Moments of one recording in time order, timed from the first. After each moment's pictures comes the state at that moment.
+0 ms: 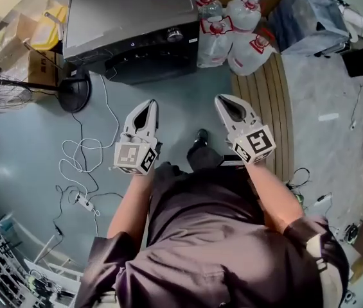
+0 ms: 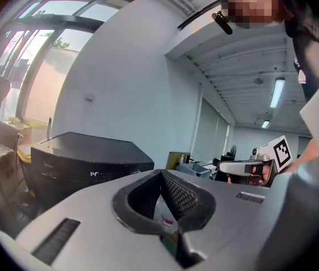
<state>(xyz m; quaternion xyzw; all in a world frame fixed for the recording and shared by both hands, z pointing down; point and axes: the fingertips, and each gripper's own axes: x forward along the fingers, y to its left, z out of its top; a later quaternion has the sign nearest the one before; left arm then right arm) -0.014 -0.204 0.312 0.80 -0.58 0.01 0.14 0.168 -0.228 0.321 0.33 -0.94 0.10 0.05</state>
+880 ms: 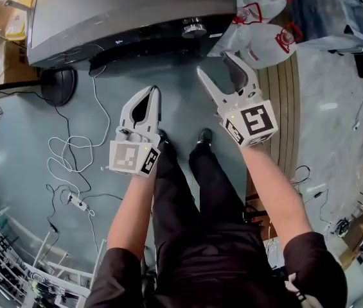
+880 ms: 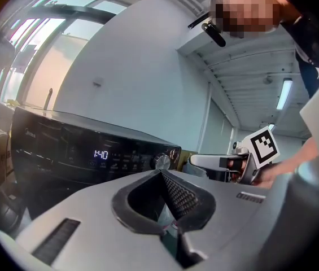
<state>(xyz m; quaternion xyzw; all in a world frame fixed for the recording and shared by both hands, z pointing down) -0.059 -0.339 0.459 0.79 -0.58 0.00 0.17 0.061 -0.409 0.459 0.35 -0.93 0.09 0.08</state>
